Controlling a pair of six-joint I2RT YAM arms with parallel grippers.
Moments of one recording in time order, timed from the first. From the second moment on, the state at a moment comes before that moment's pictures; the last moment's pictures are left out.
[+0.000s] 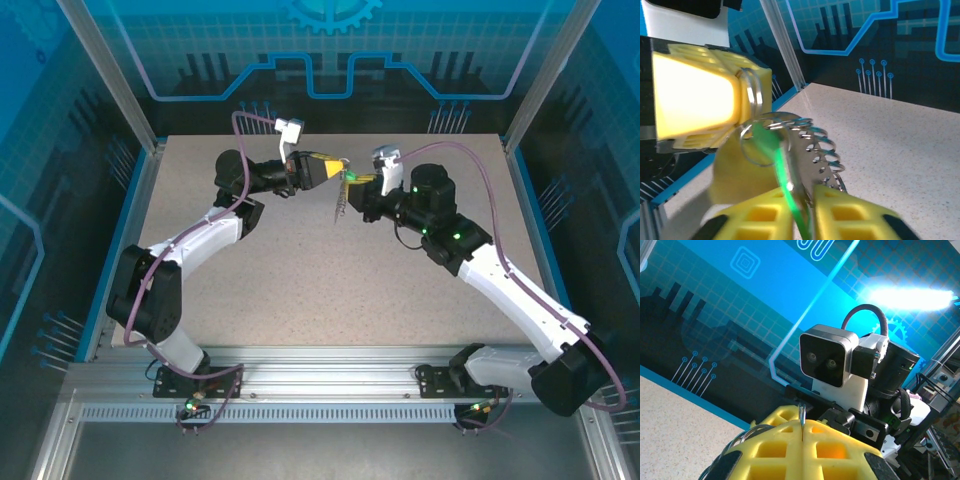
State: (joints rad) left arm -0.38 1.64 1.17 0.98 1.05 -1.06; right arm 0.57 1.20 1.11 -0.13 -0.26 0.26
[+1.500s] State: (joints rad) left arm -0.37 1.64 1.16 1.01 1.01 -1.06; right arm 0.59 1.23 1.28 -0.32 -0.23 0.20
